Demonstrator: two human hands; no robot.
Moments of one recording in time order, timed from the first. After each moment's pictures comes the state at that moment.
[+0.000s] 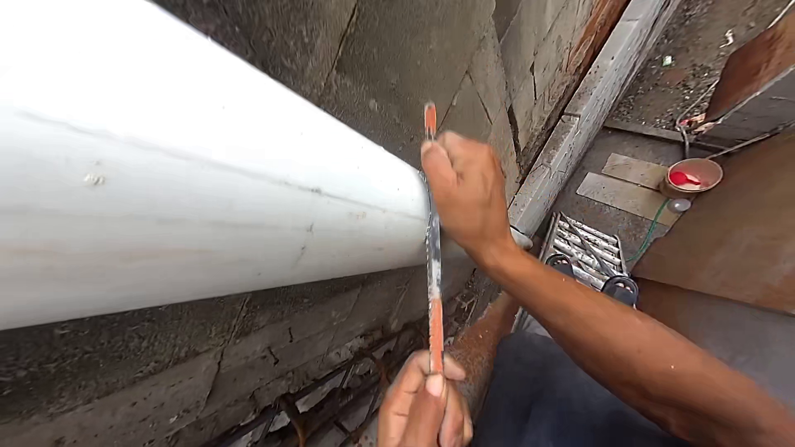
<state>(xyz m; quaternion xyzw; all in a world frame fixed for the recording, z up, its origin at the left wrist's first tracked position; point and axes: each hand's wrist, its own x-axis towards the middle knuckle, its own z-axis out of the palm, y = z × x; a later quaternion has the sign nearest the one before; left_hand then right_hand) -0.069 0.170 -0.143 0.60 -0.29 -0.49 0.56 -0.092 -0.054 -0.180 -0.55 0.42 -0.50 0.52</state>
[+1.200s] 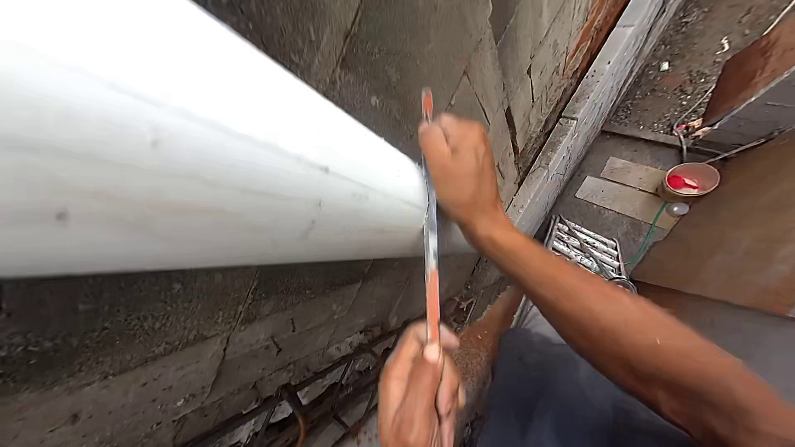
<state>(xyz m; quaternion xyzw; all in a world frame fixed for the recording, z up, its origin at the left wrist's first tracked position) -0.068 0.162 -0.146 0.62 -0.31 -0.46 0.55 -0.088 -0.069 -0.179 -0.54 0.43 -0.49 0.53</state>
